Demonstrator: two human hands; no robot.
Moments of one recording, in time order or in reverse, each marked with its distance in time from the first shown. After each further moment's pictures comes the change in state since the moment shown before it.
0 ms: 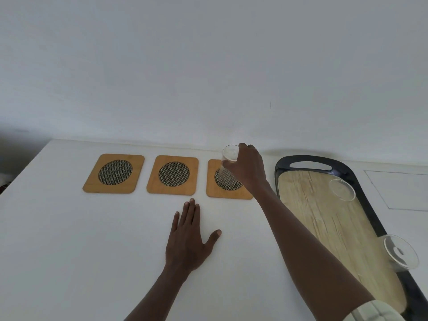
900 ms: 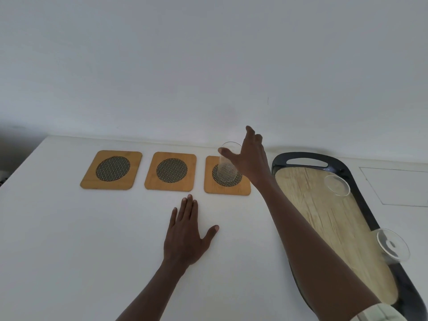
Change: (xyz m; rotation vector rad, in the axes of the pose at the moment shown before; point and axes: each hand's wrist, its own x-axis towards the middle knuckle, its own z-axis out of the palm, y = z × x) left_hand 0.000 0.003 -0.002 0.006 0.006 0.020; right_hand -0.008 0.002 -0.028 0.178 0.016 0.006
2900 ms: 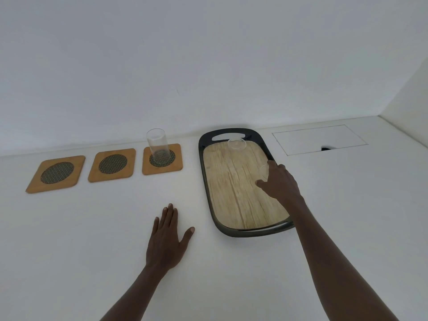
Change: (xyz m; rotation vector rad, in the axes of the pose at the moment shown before) left_hand -0.117 0.105 0.040 0.014 -0.050 0.151; right_hand -0.198 0.217 -0.176 -0.305 -0.057 0.355
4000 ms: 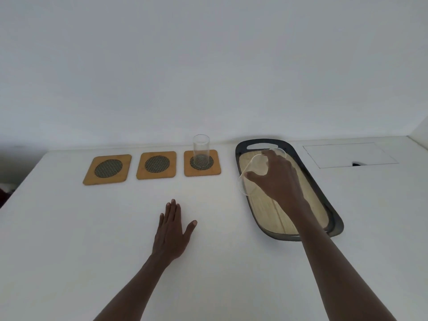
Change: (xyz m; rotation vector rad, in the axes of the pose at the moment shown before) left_hand -0.009 -0.097 -0.064 -0.155 0.027 -0.081; right_hand -0.081 -0.165 -0.014 0.180 0.276 -0.264
